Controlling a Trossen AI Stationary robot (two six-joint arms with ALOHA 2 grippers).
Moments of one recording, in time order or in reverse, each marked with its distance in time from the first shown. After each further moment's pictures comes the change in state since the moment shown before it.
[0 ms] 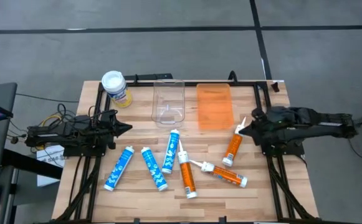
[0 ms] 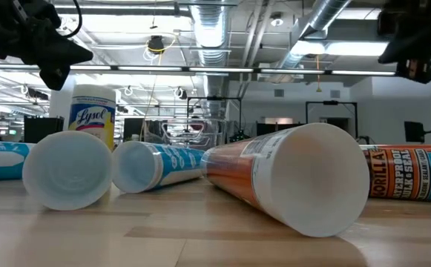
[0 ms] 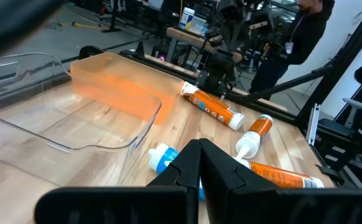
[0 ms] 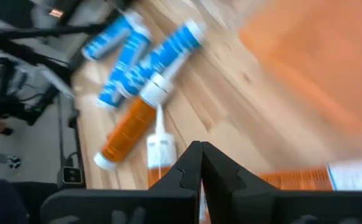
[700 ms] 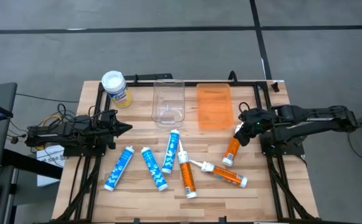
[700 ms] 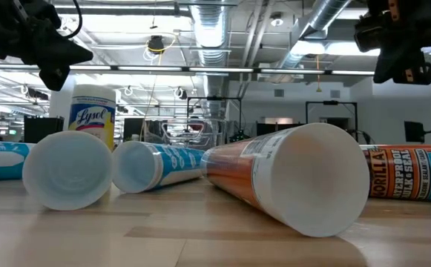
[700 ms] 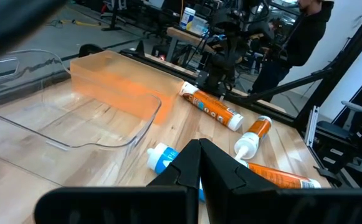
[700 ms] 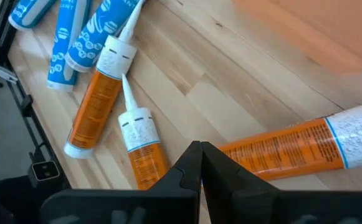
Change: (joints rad) left arm 0.000 0.000 0.000 0.000 0.000 -0.019; right arm 0.000 0.313 0.100 -0.061 -0.047 0.113
